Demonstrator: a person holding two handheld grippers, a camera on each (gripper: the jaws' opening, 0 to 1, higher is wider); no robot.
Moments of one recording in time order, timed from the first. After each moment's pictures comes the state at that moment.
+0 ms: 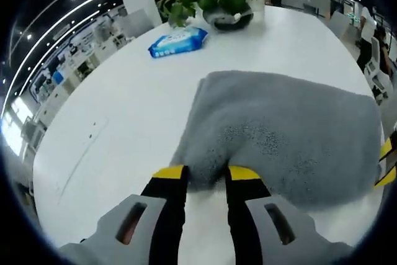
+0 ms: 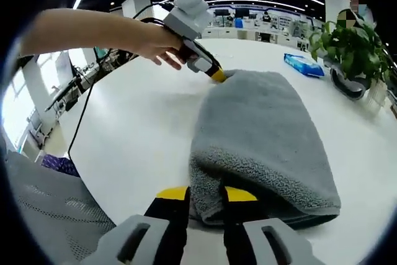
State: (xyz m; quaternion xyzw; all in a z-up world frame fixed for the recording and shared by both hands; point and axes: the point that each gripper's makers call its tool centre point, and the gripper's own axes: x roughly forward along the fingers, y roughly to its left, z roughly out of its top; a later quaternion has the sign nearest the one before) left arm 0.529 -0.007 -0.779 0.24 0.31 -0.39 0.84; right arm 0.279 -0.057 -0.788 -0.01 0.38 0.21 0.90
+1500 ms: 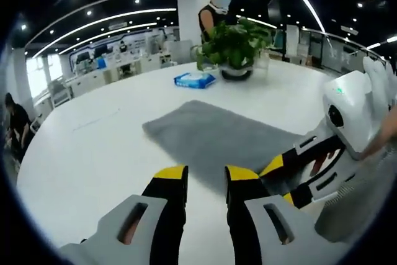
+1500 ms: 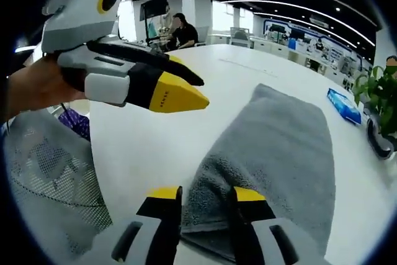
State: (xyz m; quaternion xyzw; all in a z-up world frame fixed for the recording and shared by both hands) left arm 0.350 0.001 -0.725 0.08 0.21 -0.29 0.93; right arm 0.294 -0.049 -0.797 -0.15 0.34 0.36 0.86
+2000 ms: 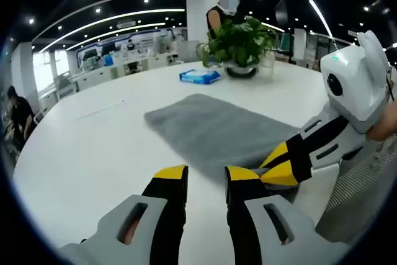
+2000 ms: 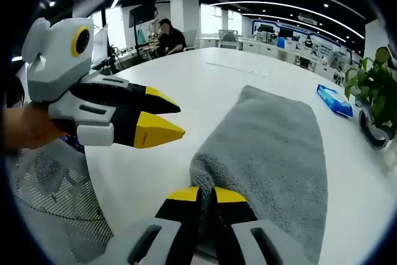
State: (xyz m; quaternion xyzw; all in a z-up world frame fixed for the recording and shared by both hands) left arm 0.338 -0.001 -0.745 0.08 0.22 -0.28 0.93; right arm 0.307 -0.061 -0.781 -0.10 0.34 0.32 0.88
